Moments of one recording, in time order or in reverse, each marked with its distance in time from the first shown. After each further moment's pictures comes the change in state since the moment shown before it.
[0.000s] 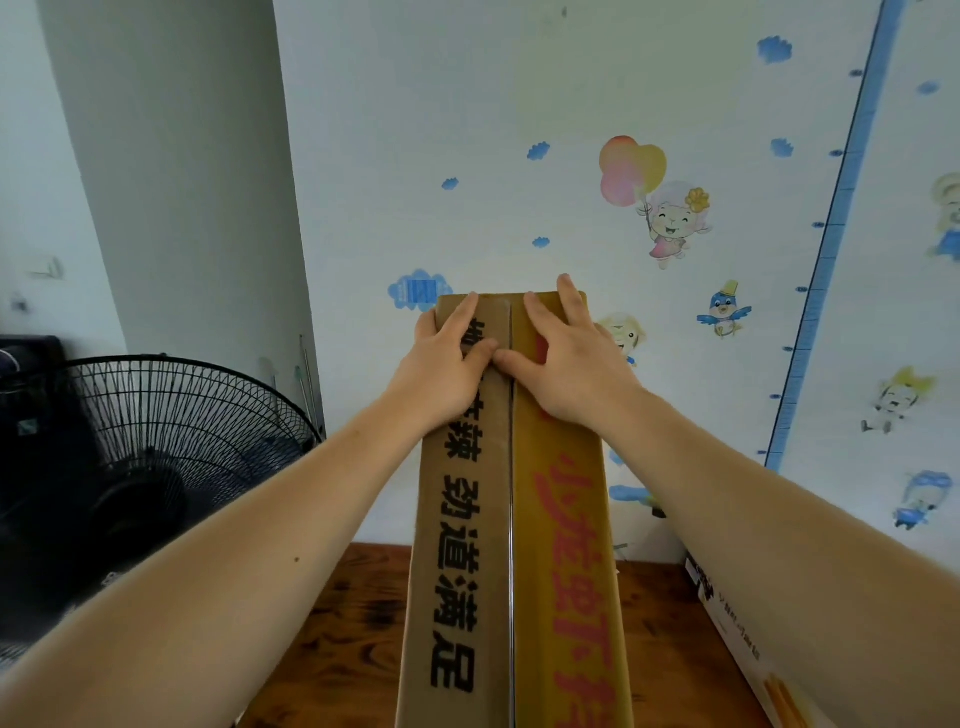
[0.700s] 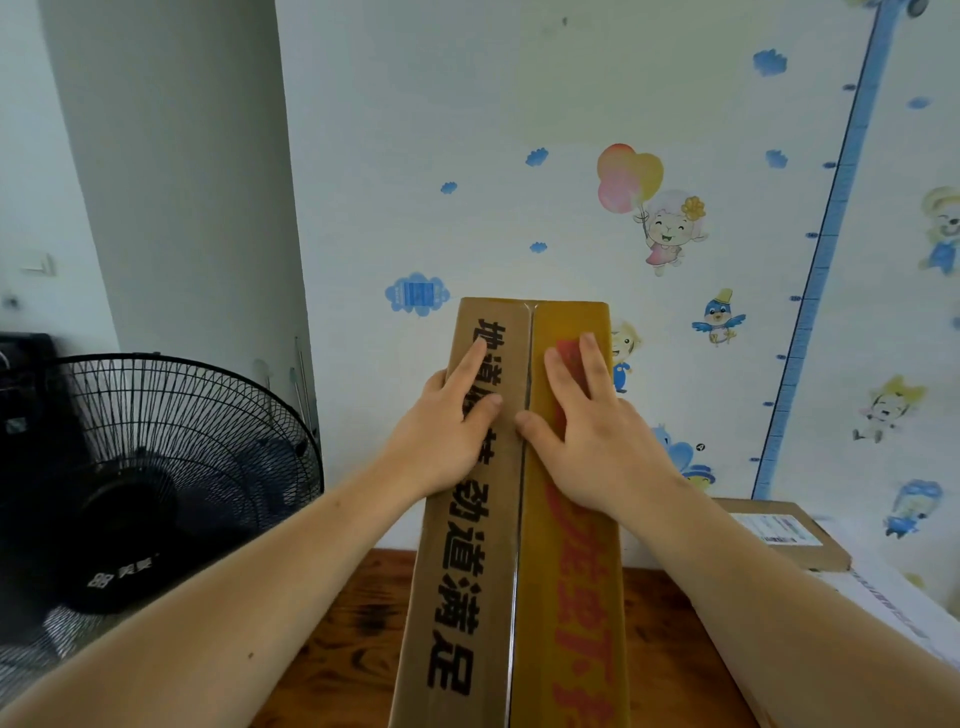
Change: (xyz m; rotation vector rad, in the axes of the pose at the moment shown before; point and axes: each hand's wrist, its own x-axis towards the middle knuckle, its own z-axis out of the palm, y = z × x) left_hand -0.041 -0.010 0.019 -0.062 -0.103 0.006; right_hand -0.055 0.018 0.019 -0.061 -0.047 0.042
